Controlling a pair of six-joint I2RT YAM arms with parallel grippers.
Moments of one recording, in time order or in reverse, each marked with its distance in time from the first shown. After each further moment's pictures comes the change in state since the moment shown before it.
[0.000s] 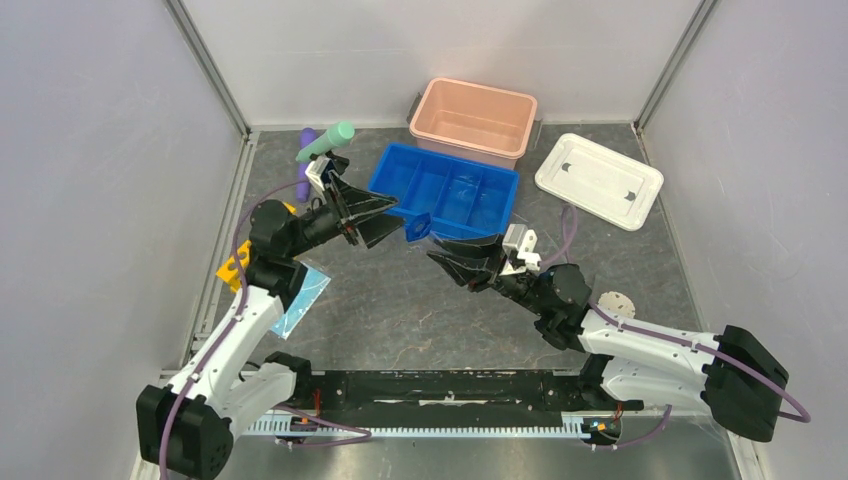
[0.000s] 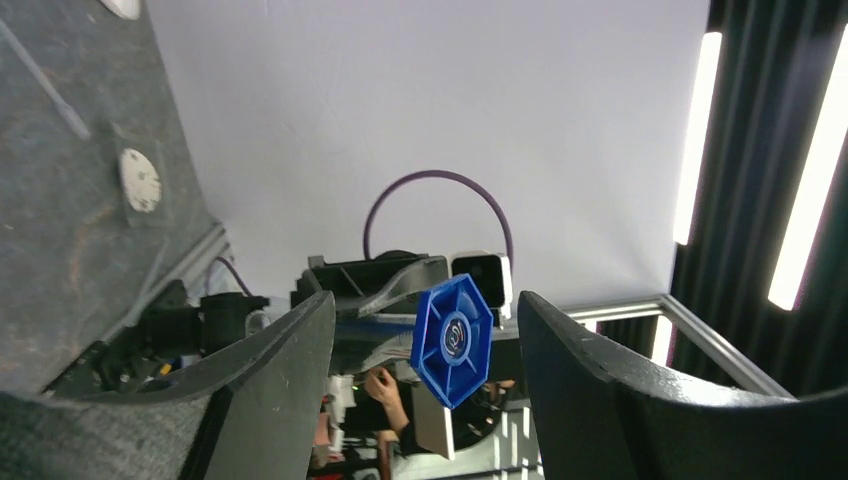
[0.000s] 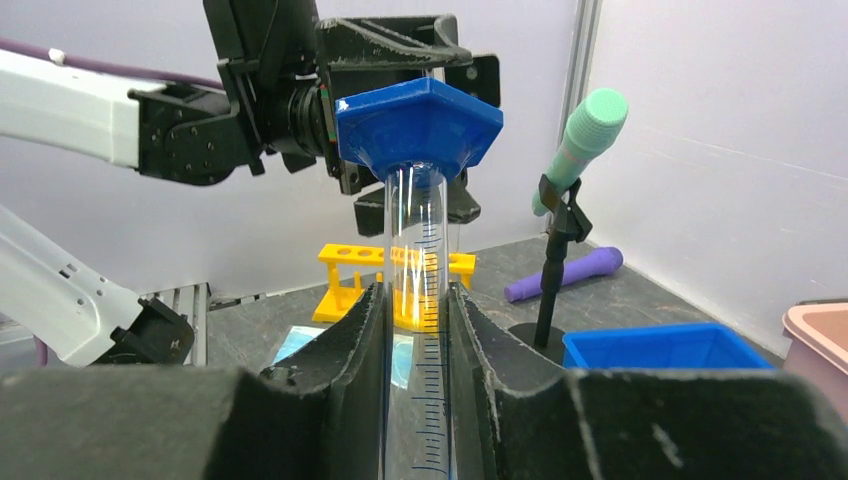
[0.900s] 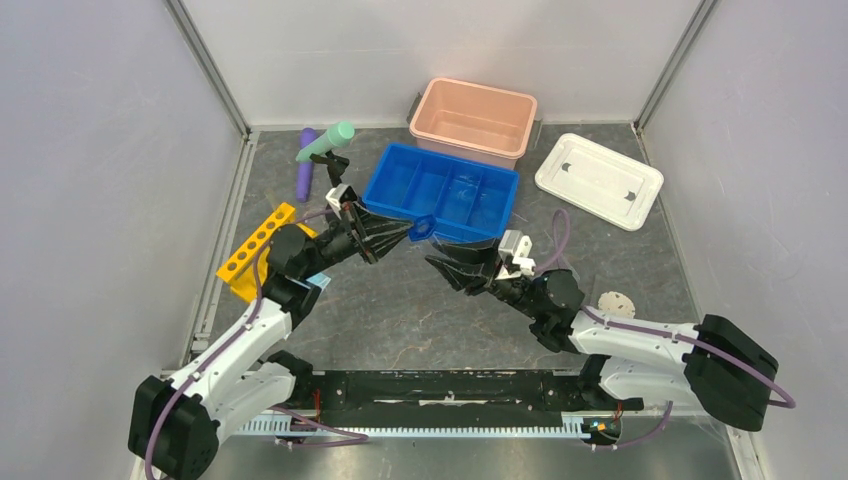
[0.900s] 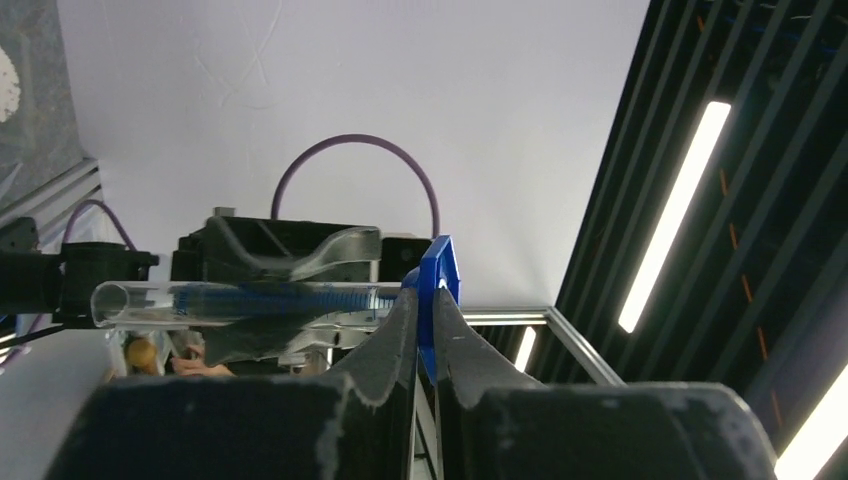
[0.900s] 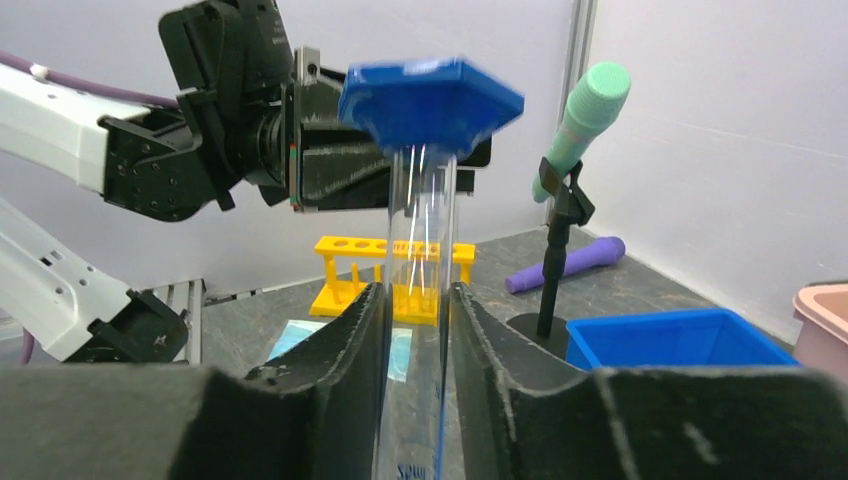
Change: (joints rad) left arm -0.162 -0.030 -0.170 0.211 -0.161 -0.344; right arm 0.002 0.072 -0.055 0.144 0.016 0.005
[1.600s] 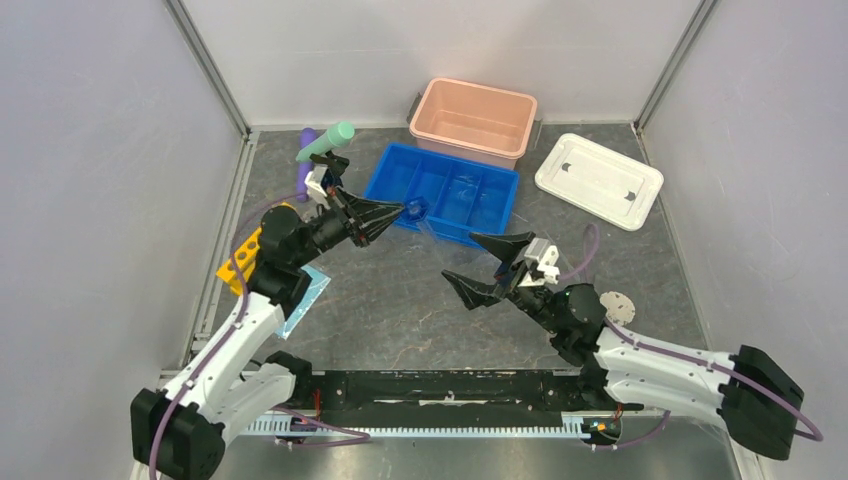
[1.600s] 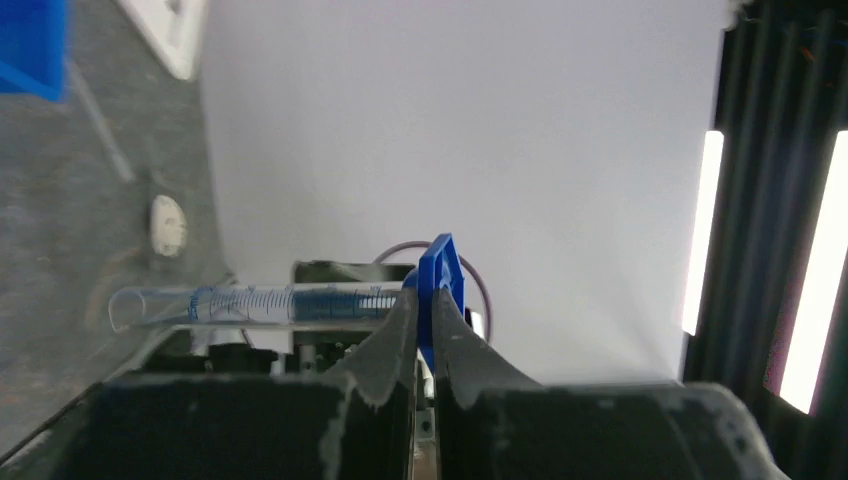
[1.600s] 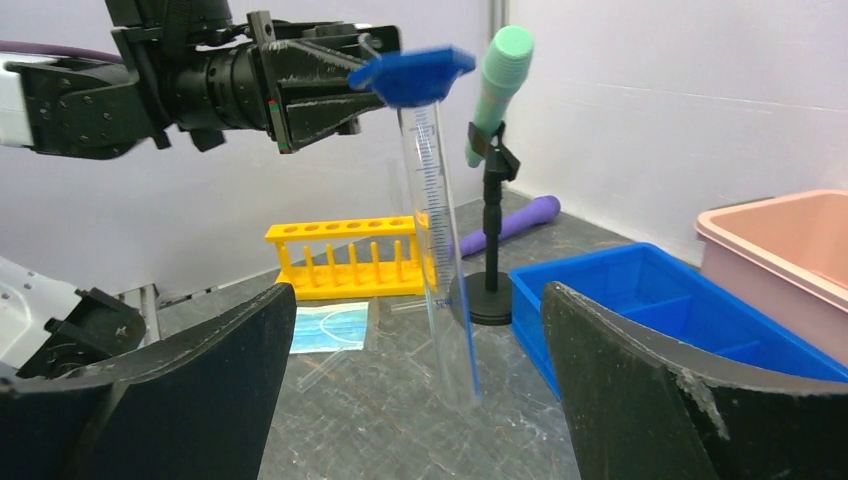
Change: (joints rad) left arm 0.061 0.000 0.107 -0.202 -0.085 0.263; right arm 0.000 -0.197 -0.117 -0.117 0.134 0.003
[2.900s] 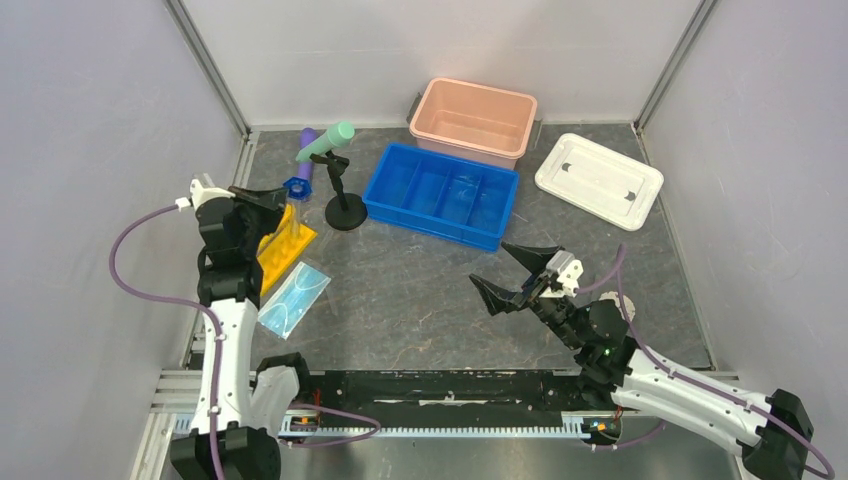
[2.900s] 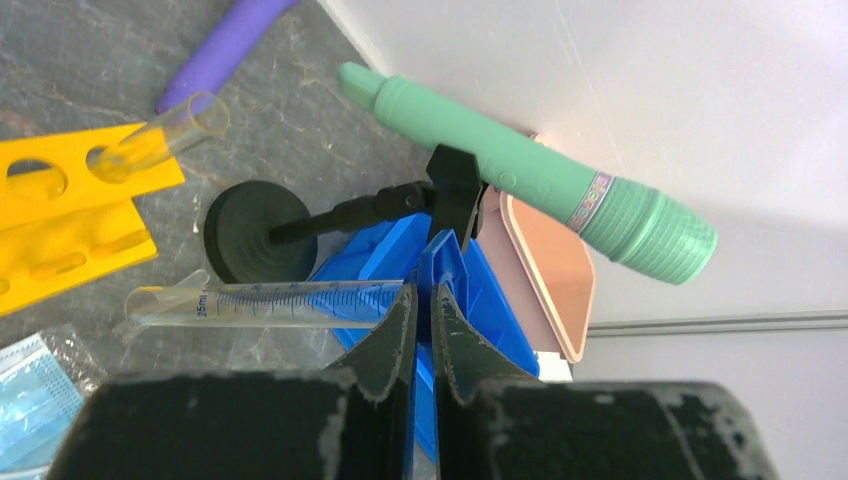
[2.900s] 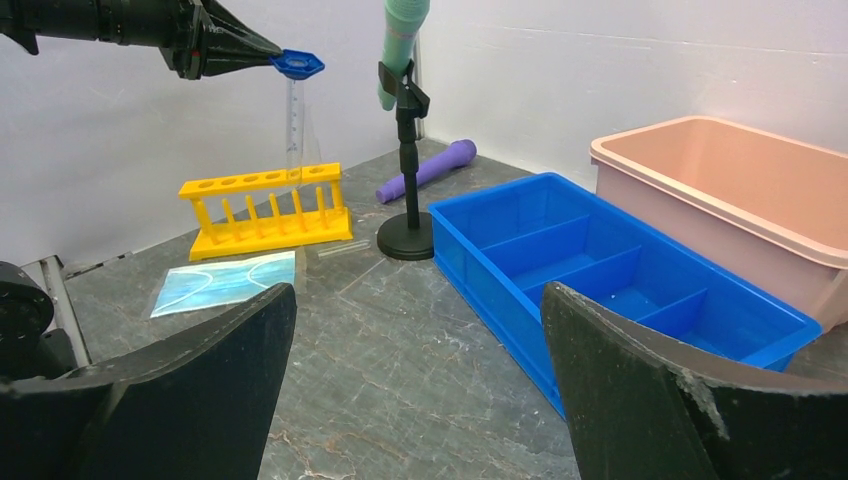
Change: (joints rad) left arm 0.552 -0.090 0.136 -0.606 -0.474 0.751; right arm 0.000 -0.388 -0.095 -0.389 0.174 -0.059
